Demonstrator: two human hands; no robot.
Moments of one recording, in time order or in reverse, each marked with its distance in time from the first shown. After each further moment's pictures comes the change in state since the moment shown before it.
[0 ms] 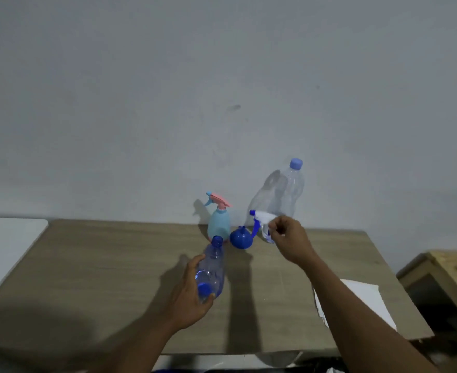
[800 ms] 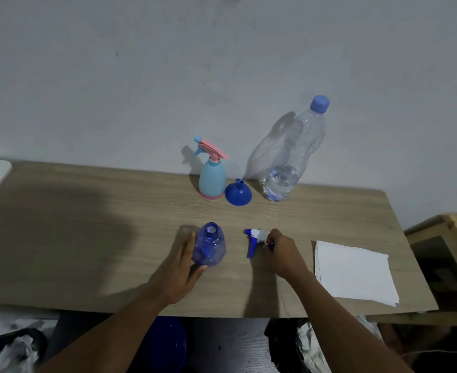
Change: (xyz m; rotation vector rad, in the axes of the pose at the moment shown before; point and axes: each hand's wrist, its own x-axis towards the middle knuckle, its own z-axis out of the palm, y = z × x) left_hand 0.009 -0.083 0.060 0.327 -0.080 0.028; right_hand -0.030 0.117 0.062 -0.343 -0.348 0.272
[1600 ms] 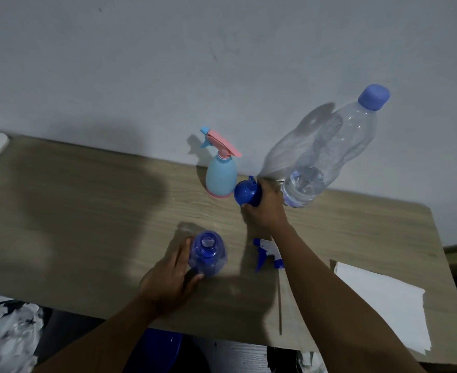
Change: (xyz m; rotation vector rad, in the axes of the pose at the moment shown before) left_hand 0.009 0.002 0.009 0.334 -0.019 -0.165; right_hand 0.138 -0.057 0.009 0.326 0.102 -0.269
